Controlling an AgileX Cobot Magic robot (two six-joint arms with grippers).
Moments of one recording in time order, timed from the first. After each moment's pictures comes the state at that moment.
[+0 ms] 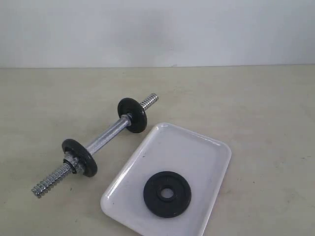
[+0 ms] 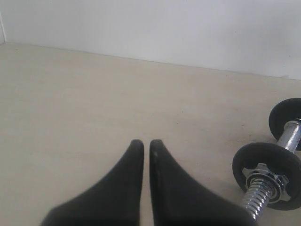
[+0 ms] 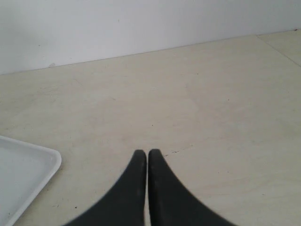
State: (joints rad) left arm 0.06 0.00 0.00 0.07 0.31 -0.18; right arm -0.06 0.01 0.00 0.03 0.33 0.10
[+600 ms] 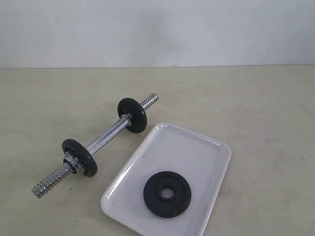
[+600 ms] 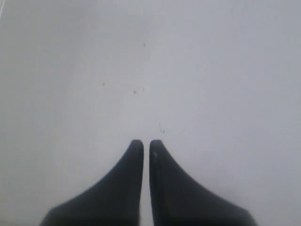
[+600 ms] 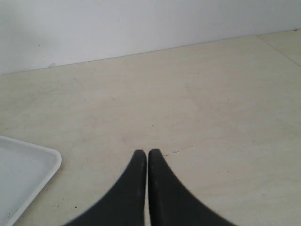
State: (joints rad) left arm 0.06 0.00 0.00 -0.01 -0.34 -0.22; right arm -0.06 0.01 0.00 0.03 0.33 0.10
